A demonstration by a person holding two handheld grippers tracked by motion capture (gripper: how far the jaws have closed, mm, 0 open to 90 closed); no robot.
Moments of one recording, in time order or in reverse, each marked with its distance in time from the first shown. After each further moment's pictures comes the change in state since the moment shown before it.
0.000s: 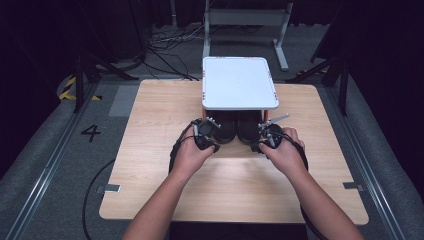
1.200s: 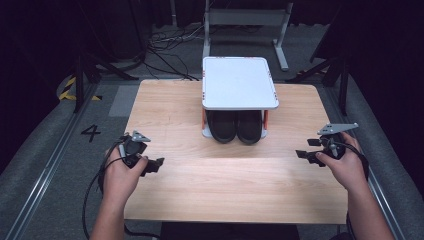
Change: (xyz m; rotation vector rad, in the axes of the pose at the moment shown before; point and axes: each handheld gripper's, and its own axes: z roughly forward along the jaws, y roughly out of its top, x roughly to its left) left arm 0.073 -0.138 -0.111 -0.109 0.260 -0.145; right arm -0.093 -0.079 -0.095 -0.144 -0.057 -0.108
